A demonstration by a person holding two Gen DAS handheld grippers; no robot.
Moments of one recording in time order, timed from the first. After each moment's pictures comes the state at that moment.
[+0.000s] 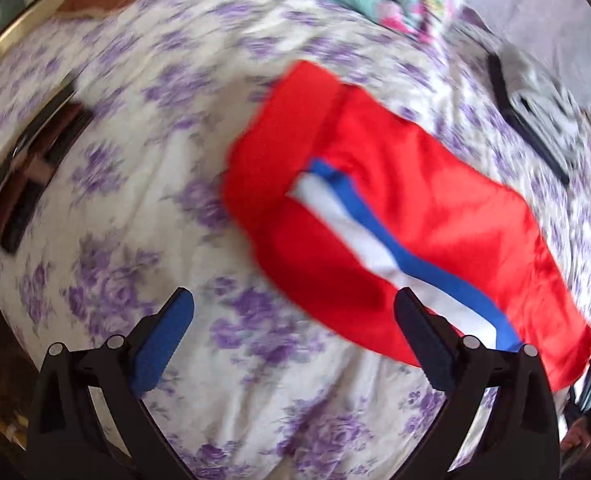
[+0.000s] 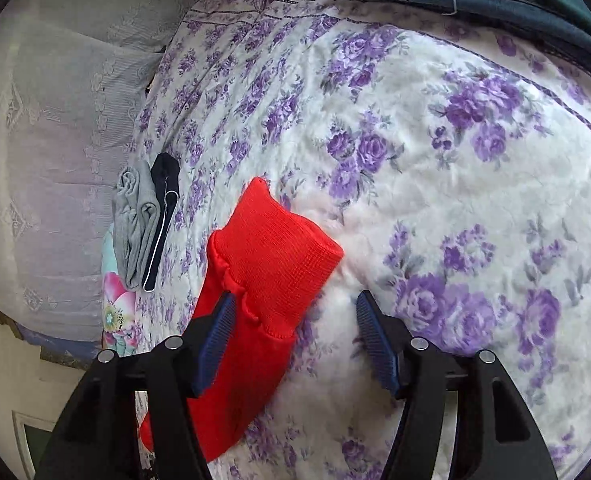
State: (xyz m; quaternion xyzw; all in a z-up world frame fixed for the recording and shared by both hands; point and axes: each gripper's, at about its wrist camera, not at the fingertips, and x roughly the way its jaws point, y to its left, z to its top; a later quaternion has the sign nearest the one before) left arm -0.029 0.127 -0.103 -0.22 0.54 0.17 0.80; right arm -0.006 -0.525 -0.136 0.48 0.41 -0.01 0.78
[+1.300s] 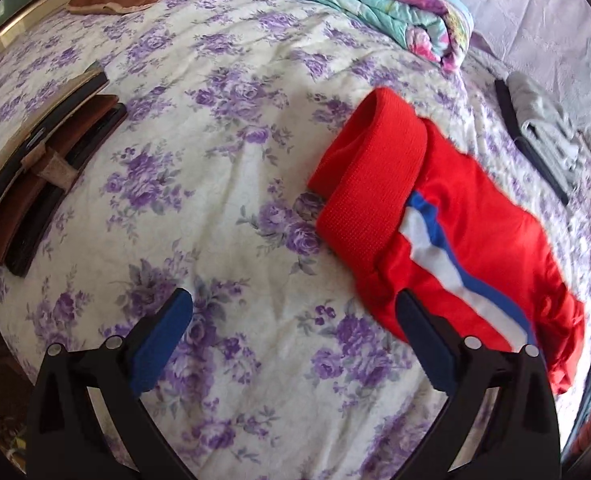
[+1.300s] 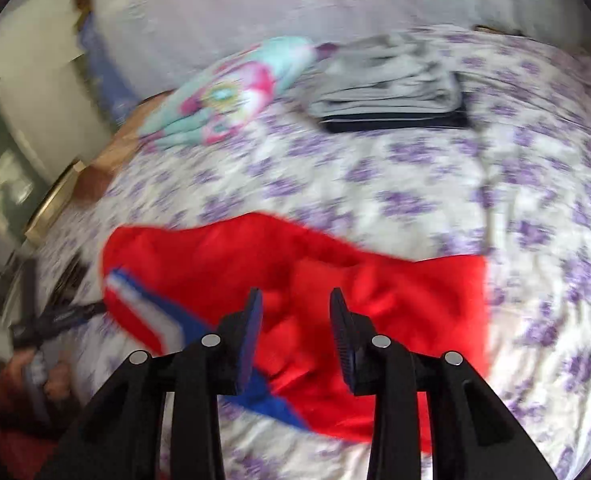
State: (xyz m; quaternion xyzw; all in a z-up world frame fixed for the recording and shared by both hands) left arm -0.050 0.171 -0.115 -0.23 0.51 0.15 0.82; right arm 0.027 -0.228 -0.050 0.05 0.45 0.17 0.88
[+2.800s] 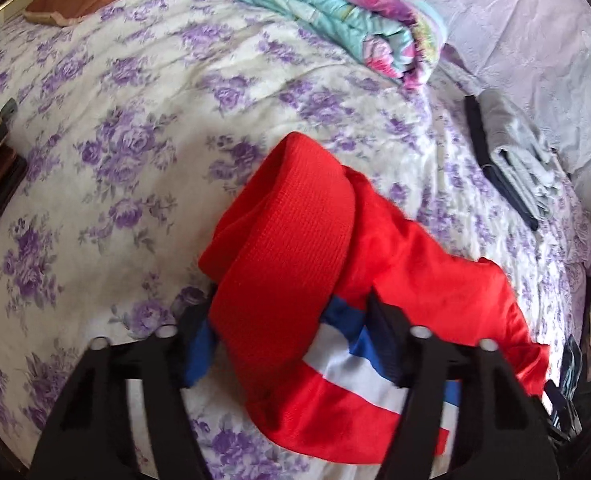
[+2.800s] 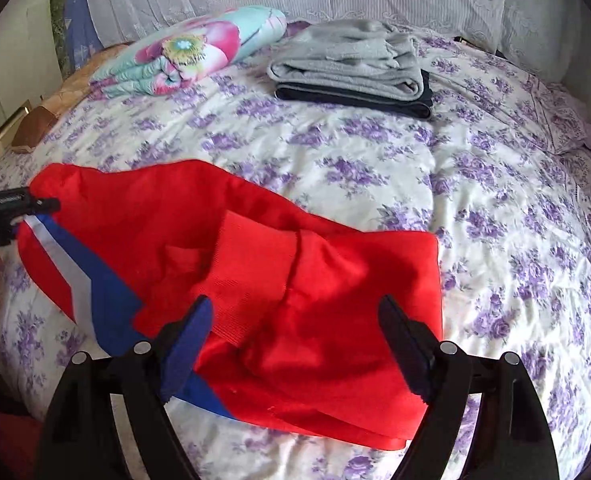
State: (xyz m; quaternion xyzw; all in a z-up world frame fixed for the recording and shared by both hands) left arm 0.023 0.155 -0.116 -0.26 0.48 0.09 0.83; right arm 0.014 -0.210 -0.089 -0.10 0.48 0.12 0.86
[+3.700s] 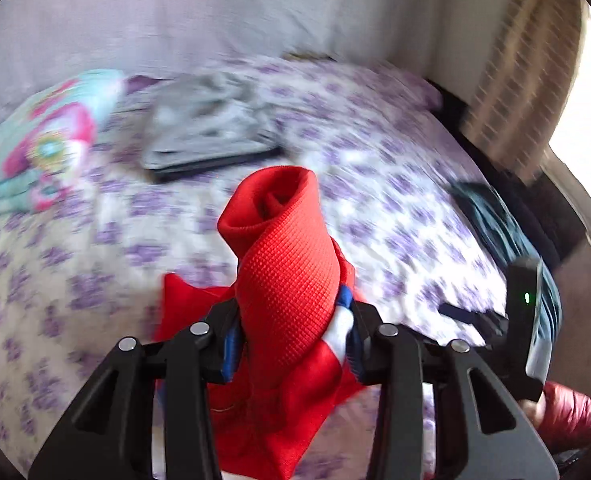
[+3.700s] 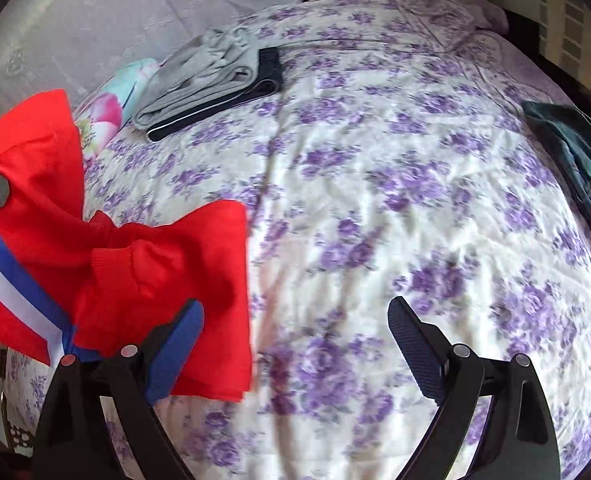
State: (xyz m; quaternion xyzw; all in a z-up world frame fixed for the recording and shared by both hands) left arm 0.040 -0.162 0.006 0.02 0.42 -0.23 0.88; right arm -0.013 -0.373 -0.086 0.13 0.46 0.00 0.88
